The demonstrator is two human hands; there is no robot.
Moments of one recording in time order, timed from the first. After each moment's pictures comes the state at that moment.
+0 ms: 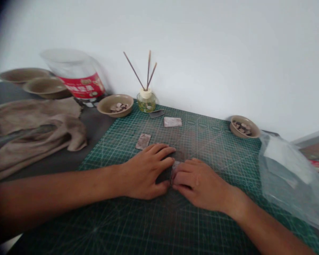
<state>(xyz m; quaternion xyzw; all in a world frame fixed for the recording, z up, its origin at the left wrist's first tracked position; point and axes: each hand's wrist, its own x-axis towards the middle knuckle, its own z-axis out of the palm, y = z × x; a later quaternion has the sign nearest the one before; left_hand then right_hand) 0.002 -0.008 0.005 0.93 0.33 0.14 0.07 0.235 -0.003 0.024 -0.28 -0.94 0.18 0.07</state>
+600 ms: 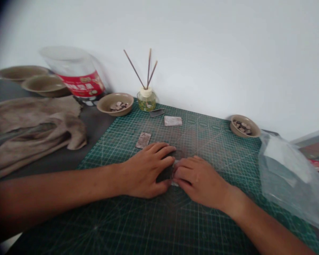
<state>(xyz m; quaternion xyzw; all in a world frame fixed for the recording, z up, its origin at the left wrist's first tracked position) 0.002 -0.008 0.003 0.93 0.33 0.15 0.07 0.234 -0.002 0.021 -0.29 -0.94 0.14 0.08</state>
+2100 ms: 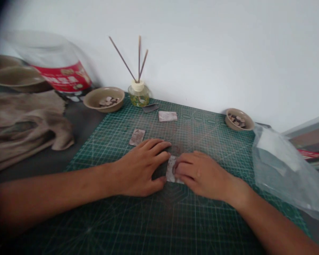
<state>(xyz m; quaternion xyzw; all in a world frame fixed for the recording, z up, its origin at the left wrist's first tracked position) 0.002 -0.007 0.000 0.92 0.35 0.15 0.09 0.248 -0.006 0.029 -0.28 -0.95 0.16 0.05</state>
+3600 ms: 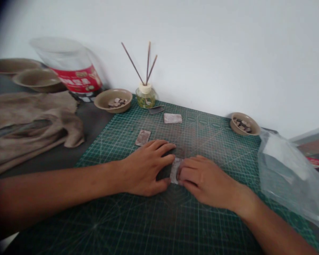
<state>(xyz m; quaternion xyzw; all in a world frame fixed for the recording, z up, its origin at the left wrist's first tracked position) 0.002 -0.006 0.006 0.93 0.33 0.15 0.08 0.240 -0.004 0.028 -0.28 -0.95 0.17 0.04</state>
